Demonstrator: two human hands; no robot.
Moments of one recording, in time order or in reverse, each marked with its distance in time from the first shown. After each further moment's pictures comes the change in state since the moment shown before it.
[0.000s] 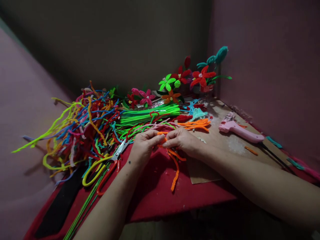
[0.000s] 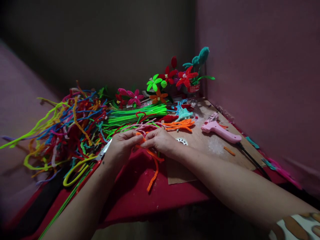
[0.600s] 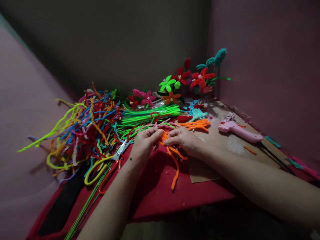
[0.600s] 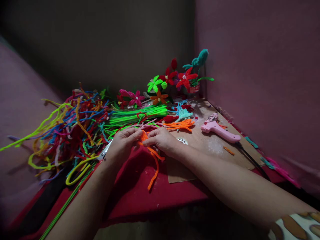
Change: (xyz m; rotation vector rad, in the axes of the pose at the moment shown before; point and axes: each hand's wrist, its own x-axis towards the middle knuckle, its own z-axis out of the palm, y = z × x) left_hand 0.005 0.004 0.000 0.099 -0.009 0.015; right_hand 0.001 0.003 -0.003 -0.001 0.016 -0.011
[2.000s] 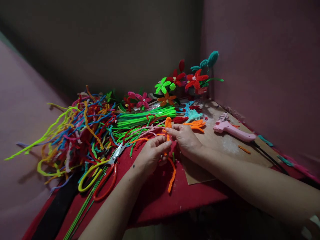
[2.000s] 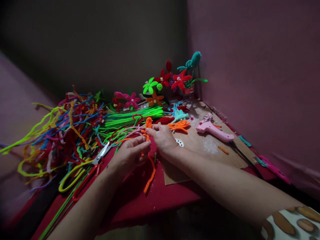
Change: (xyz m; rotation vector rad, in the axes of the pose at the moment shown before) left_hand -0.014 -0.006 0.027 -0.313 -0.275 -0.232; right_hand 0.008 0.007 0.002 0.280 0.363 -0.246
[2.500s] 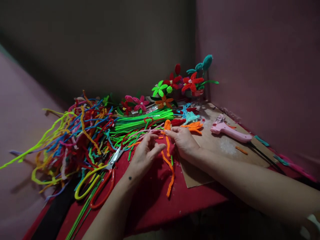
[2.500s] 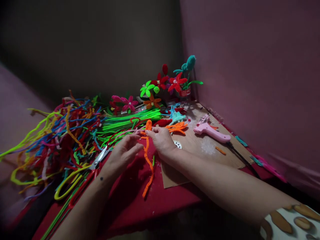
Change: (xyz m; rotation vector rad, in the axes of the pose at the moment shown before) left_hand 0.002 0.005 -0.013 0.487 0.244 0.247; right_hand 0.002 0.003 -0.002 -0.071 0.079 -0.039
